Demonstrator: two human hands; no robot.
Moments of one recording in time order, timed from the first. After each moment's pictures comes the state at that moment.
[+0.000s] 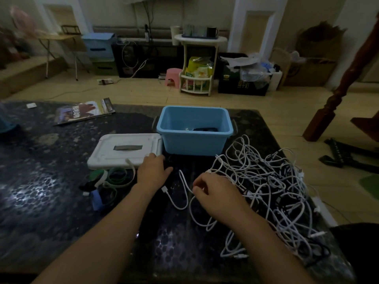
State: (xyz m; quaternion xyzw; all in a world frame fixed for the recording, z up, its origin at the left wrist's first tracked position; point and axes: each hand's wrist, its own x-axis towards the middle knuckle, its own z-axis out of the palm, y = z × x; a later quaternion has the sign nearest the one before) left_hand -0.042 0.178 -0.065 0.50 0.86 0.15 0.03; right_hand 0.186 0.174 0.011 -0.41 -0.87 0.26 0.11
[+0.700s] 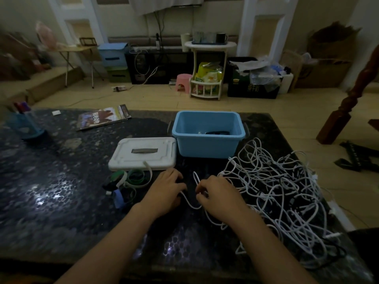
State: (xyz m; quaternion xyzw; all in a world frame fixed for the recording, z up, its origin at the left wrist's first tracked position) left_hand -0.036 0.108 -0.058 0.73 0.68 0.08 -0.05; right_hand 0.159 0.166 -0.004 -0.37 -0.91 0.18 0.07
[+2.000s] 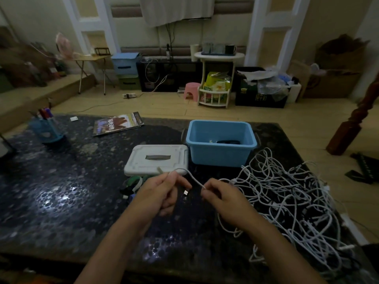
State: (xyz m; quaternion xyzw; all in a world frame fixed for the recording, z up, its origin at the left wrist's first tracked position) left_hand -0.006 0.021 0.062 0.37 0.60 0.57 0.43; right_hand 0.156 0.153 0.013 -0.31 -0.85 0.38 0.18
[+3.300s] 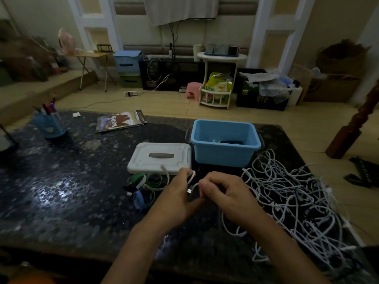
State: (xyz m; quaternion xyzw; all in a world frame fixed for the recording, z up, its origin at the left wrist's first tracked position) left_hand -0.001 0.035 0.037 0.54 0.73 0.36 0.23; right_hand 0.149 0.121 0.058 -0.19 -0.83 0.42 0.30
